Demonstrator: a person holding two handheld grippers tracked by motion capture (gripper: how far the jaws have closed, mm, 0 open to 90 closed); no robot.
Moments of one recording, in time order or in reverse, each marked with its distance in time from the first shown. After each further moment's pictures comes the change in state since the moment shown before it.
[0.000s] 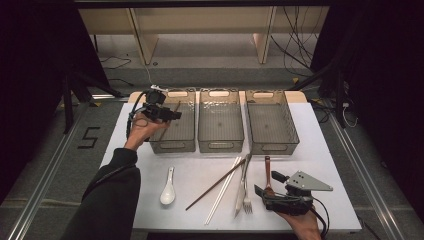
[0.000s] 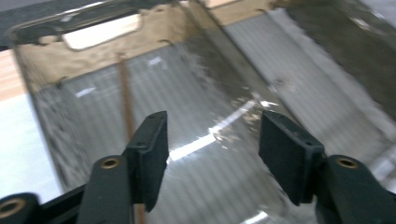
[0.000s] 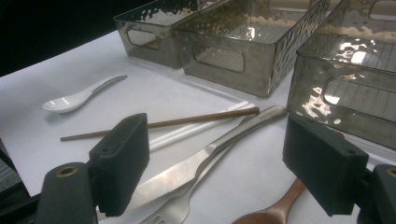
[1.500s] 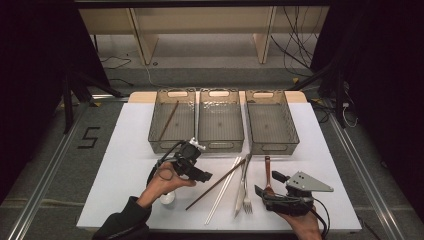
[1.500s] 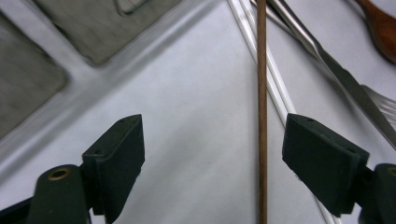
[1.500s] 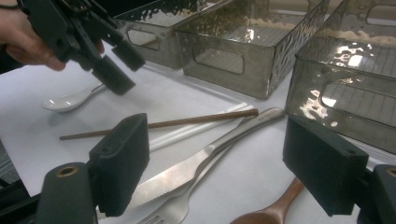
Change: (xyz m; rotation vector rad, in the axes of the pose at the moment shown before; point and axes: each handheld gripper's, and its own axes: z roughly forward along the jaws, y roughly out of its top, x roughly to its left) left arm -0.139 -0.097 0.011 0.271 -0.185 0.192; right arm 0.002 0.001 -0.002 -0.002 -0.007 -0.015
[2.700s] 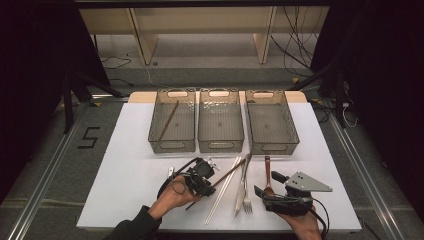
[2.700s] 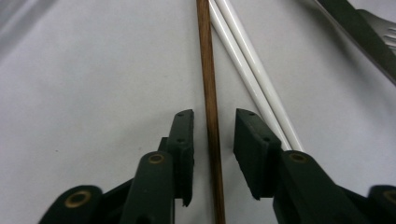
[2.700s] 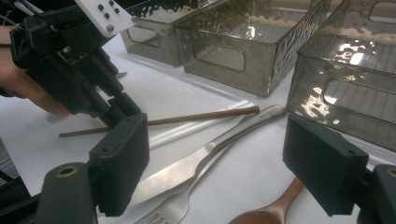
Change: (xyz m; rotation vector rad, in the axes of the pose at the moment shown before) left arm -0.038 -0.014 0.032 0.130 0.016 0.148; right arm 0.000 -0.001 0.001 0.009 0.002 -0.001
